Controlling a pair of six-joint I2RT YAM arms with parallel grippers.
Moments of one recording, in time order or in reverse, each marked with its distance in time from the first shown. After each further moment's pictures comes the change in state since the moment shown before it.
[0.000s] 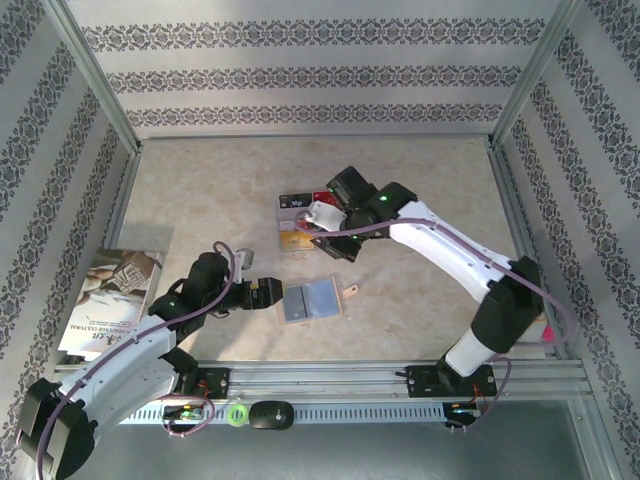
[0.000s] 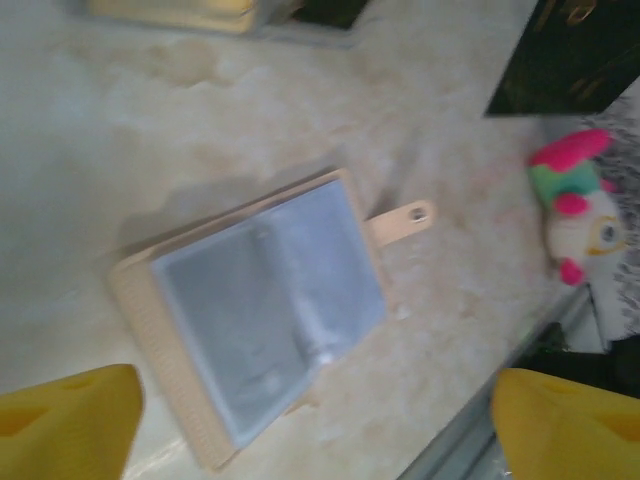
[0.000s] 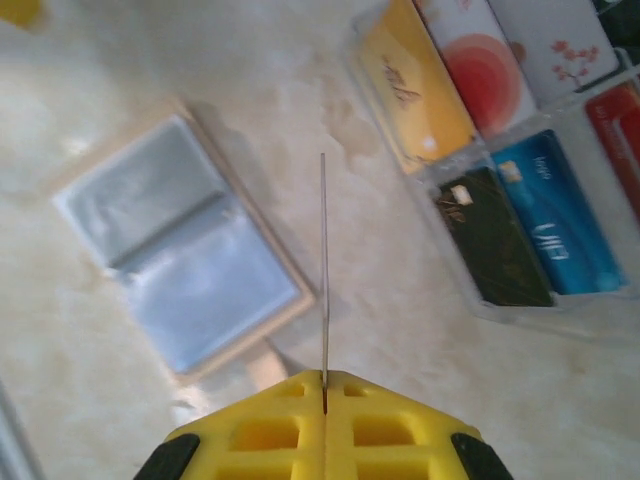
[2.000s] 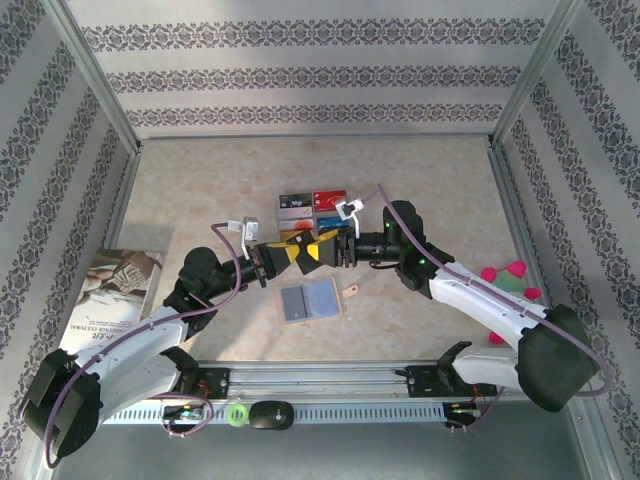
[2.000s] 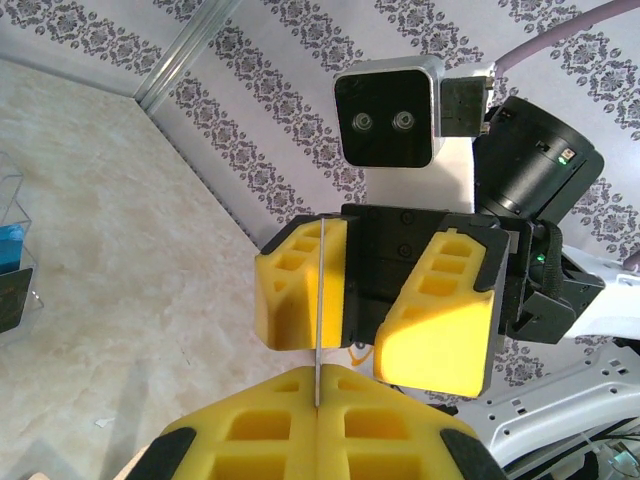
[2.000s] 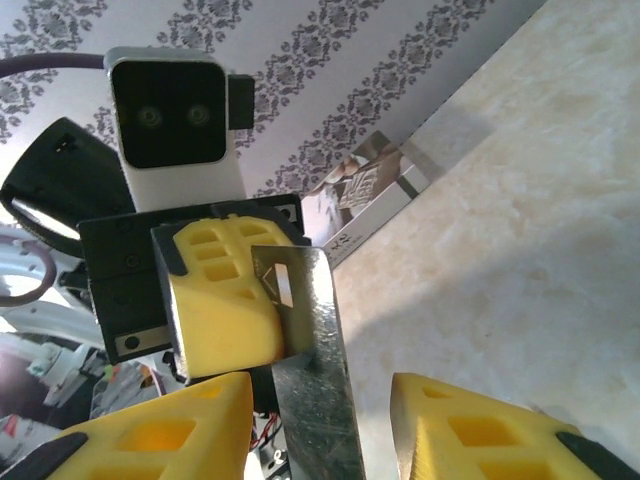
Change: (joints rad) left arm -0.069 0.148 0.004 0.822 0.089 -0.106; right arm -0.078 -0.325 -0.689 1.275 -0.608 0.997
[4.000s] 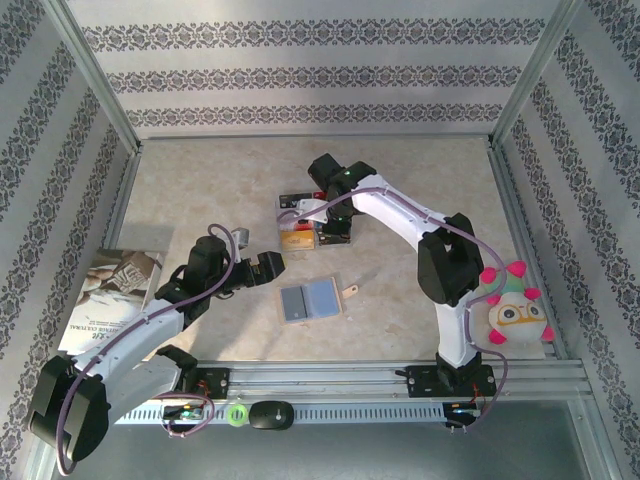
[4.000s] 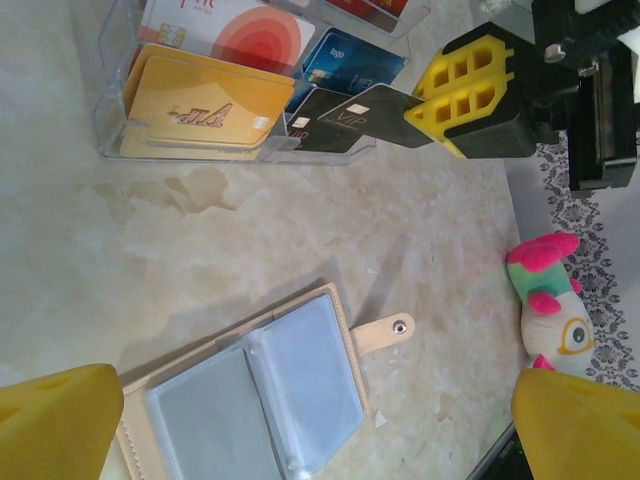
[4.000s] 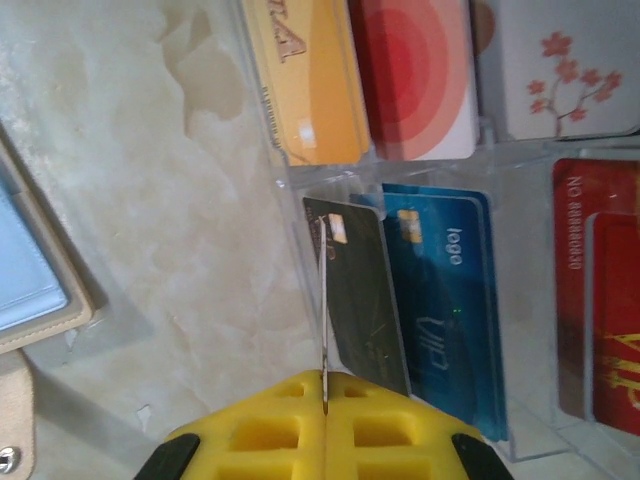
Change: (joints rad) left arm 0.153 0.002 0.066 -0.692 -0.127 0.043; right arm 0.019 0.798 1.035 -1.340 0.803 -1.387
